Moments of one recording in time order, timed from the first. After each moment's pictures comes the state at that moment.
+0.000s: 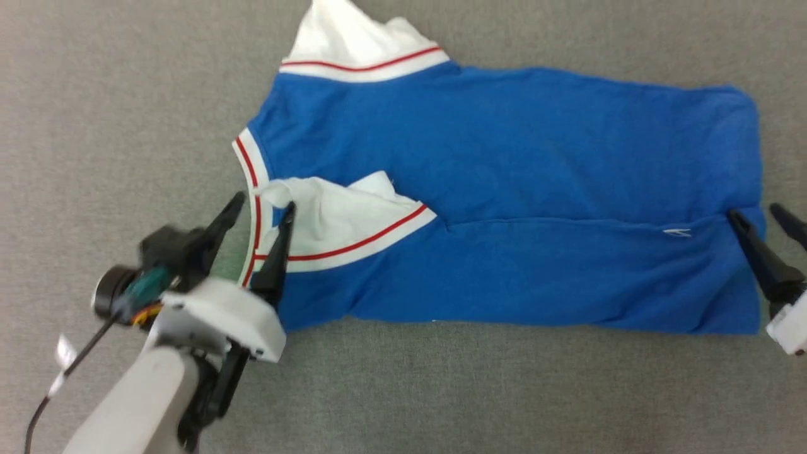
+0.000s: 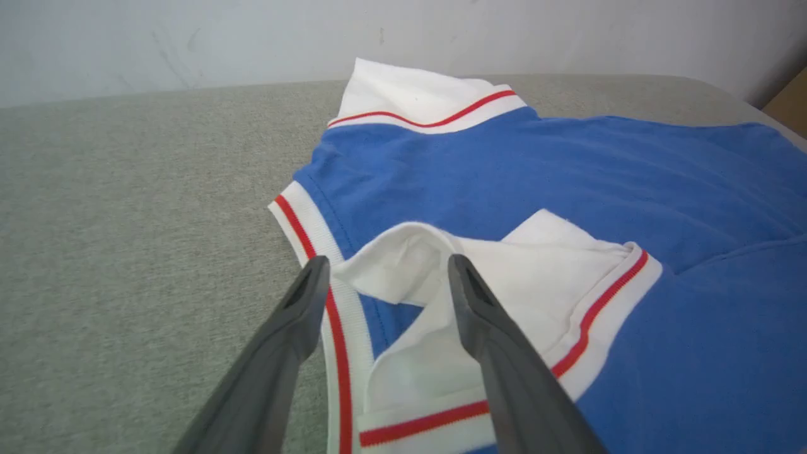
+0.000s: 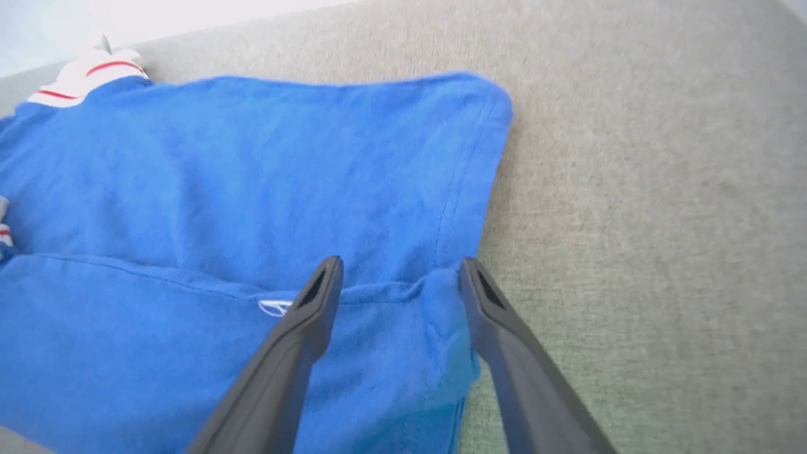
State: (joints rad) left arm -0.35 0.51 -0.50 -0.02 -0.57 0.18 0.01; right arm -0.19 -0.56 0.04 0.07 0.73 0.13 0.23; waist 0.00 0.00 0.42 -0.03
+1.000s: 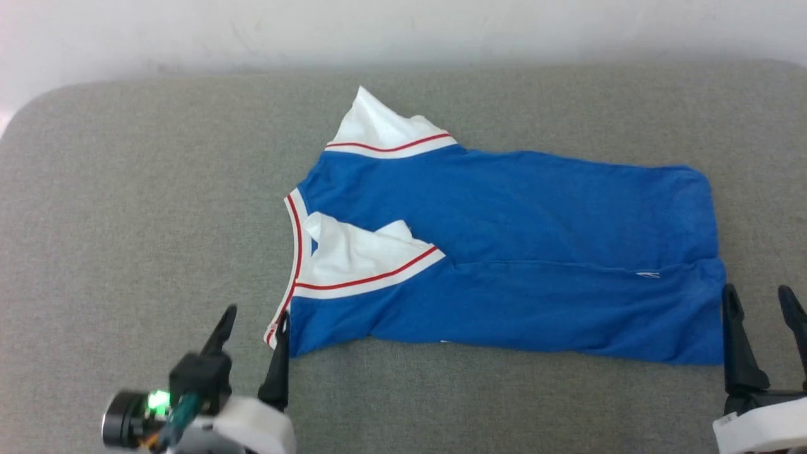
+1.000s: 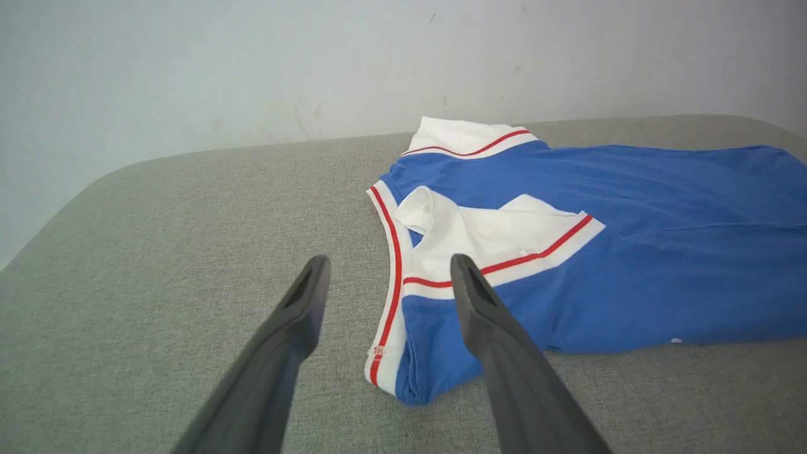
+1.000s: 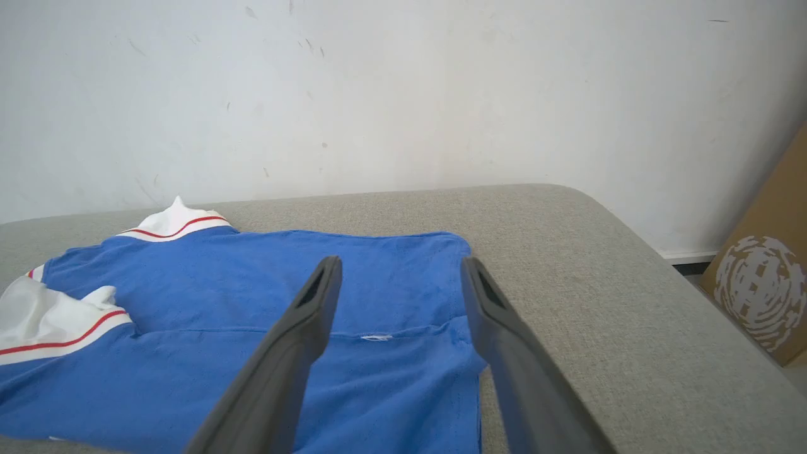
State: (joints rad) left arm 0.03 0.45 -0.45 -0.15 -0.38 0.38 -0.08; right arm 0.18 -0.07 -0.22 -0.26 0.19 0.13 0.00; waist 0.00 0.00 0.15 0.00
